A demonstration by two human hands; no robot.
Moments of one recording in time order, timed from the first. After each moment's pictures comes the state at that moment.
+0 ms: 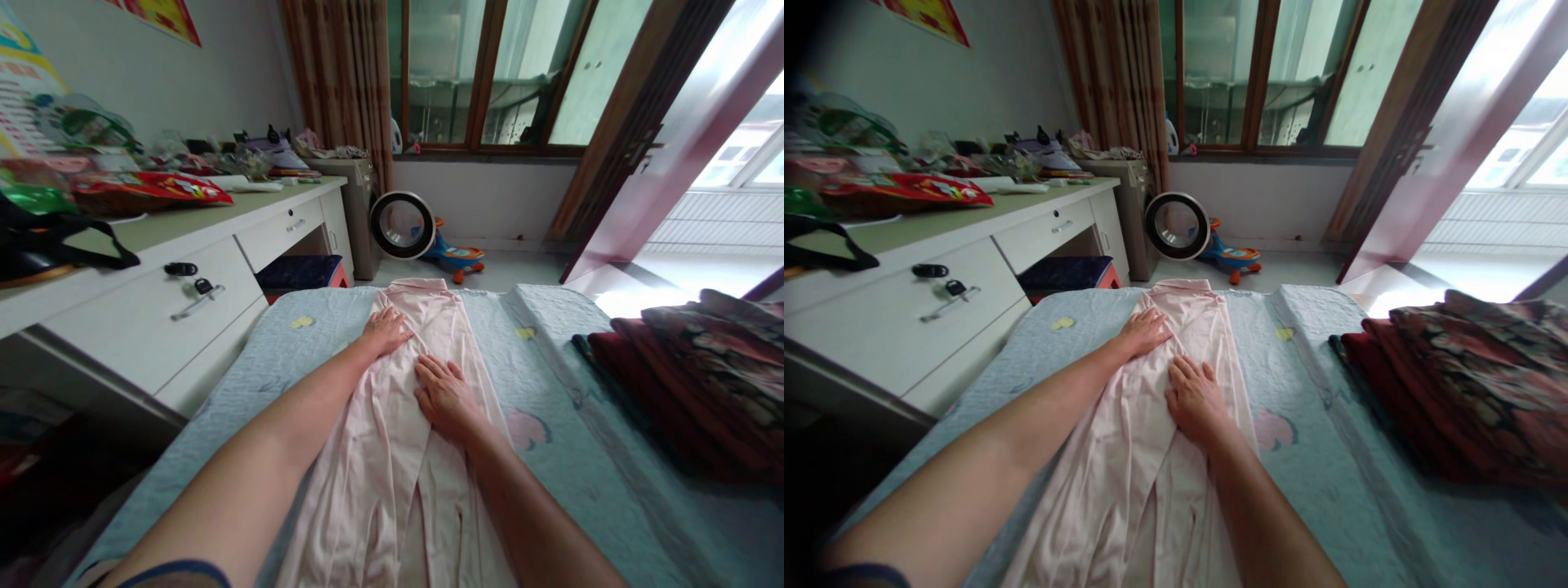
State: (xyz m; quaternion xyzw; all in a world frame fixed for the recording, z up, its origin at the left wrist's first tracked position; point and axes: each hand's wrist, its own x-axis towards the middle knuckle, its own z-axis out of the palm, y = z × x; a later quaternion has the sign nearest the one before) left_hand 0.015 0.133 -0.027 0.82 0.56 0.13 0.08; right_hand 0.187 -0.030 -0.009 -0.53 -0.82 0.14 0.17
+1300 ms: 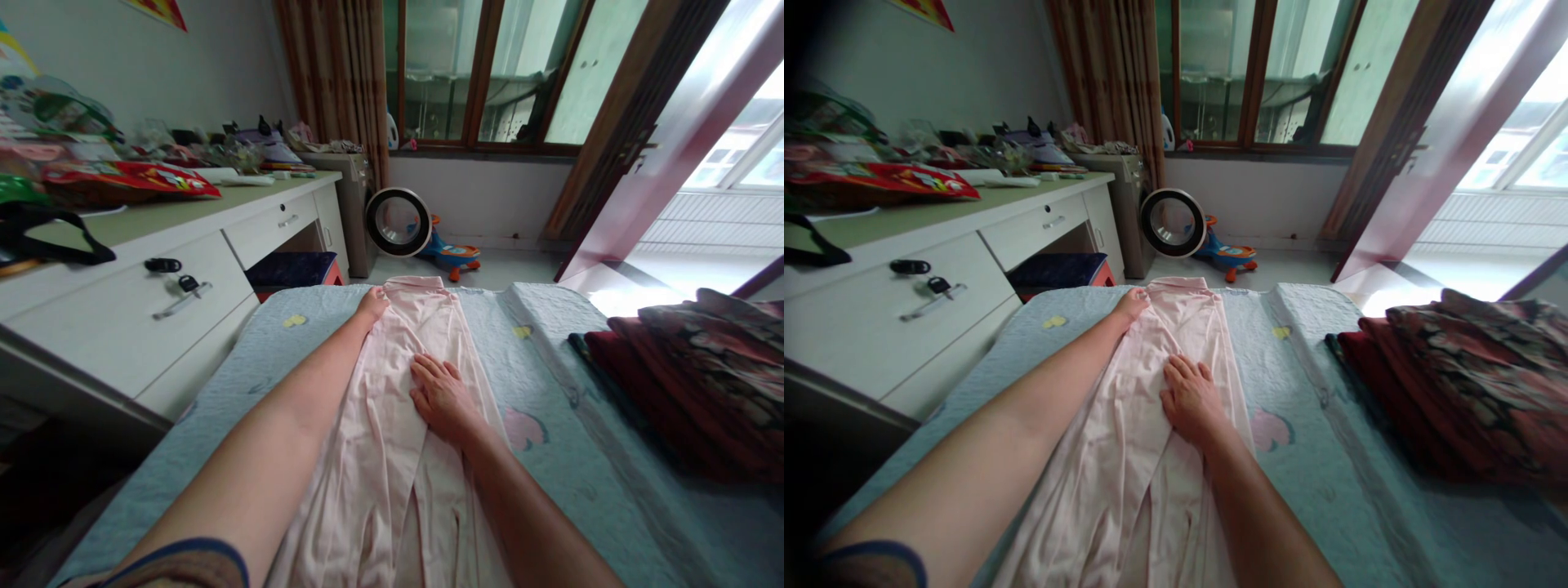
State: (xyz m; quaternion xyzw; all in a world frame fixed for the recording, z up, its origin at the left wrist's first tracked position) left_hand 0.006 0.198 -0.021 0.58 0.61 0.42 0.34; right_hand 0.190 -0.028 -0.011 -0.53 -0.82 0.14 0.19
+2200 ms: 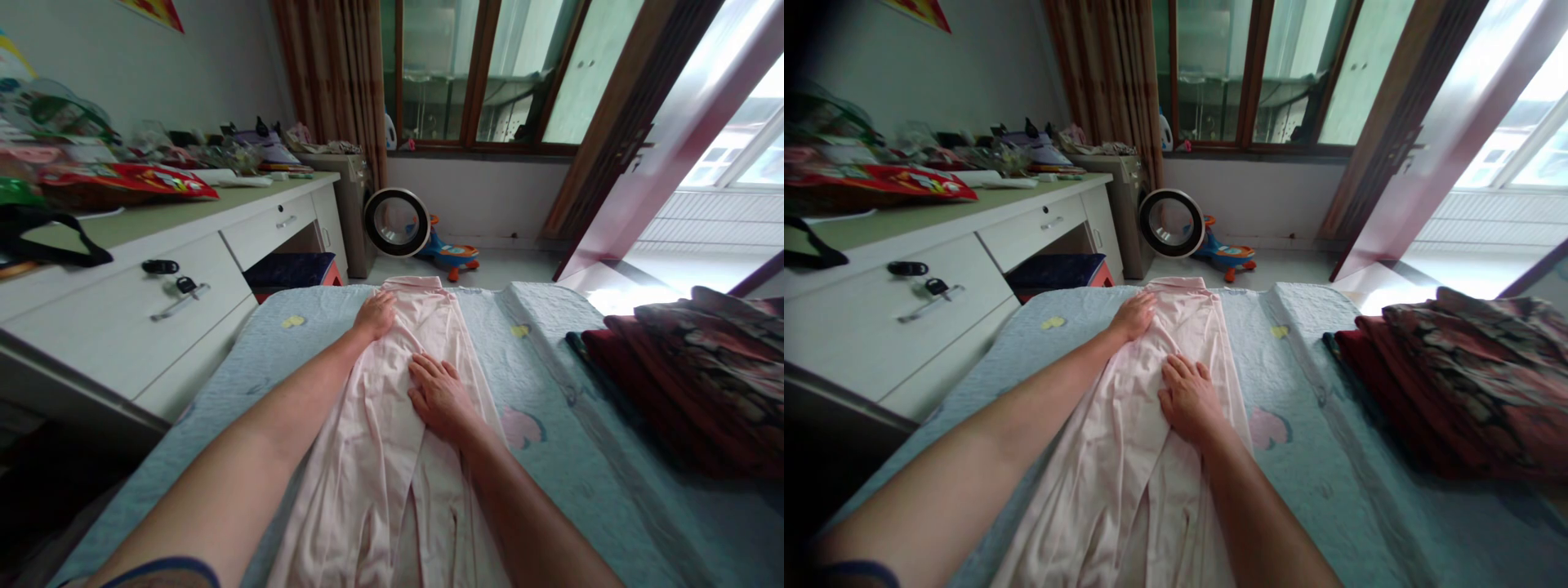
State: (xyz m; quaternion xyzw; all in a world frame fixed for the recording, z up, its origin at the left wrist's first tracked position) left_hand 0.004 0.168 -0.023 0.79 0.55 0.23 0.10; right_hand 0.190 -0.026 -0.013 -0.53 -0.82 0.14 0.18
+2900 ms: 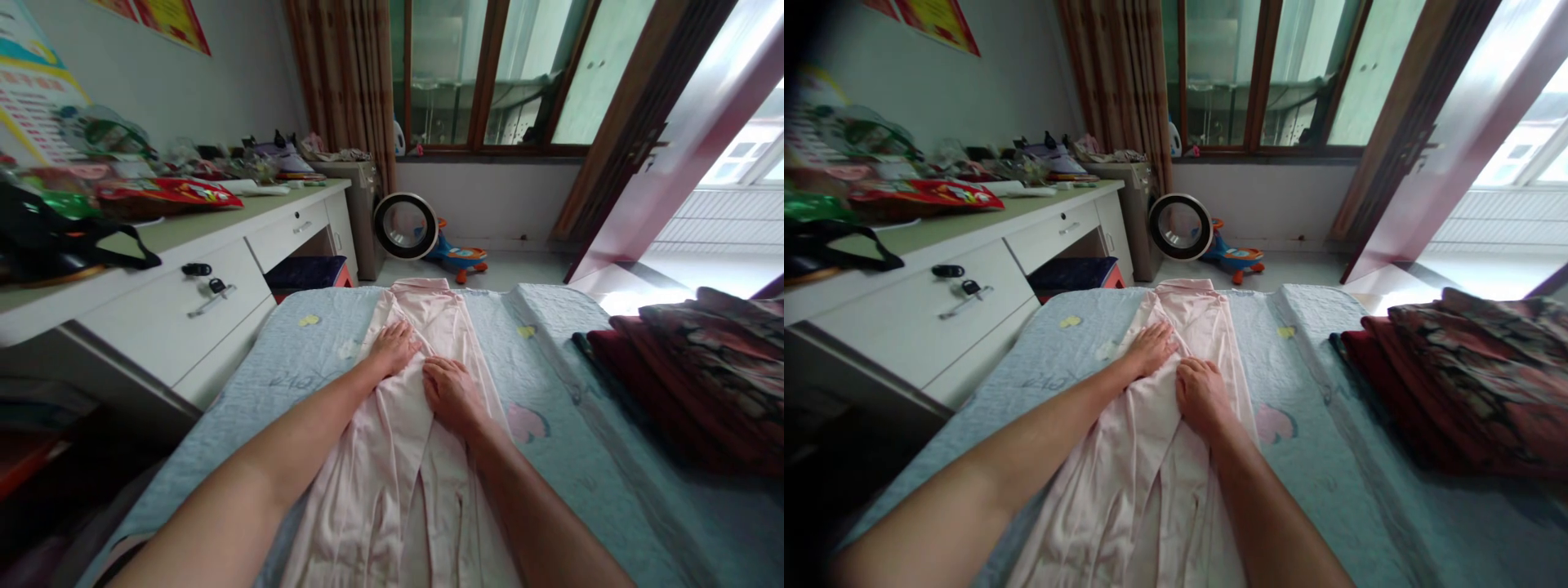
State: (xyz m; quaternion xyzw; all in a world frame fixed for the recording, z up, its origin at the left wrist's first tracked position) left_hand 0.030 0.080 -0.034 0.83 0.54 0.09 0.00; right_hand 0.191 -0.029 -0.008 -0.52 -0.82 0.10 0.24
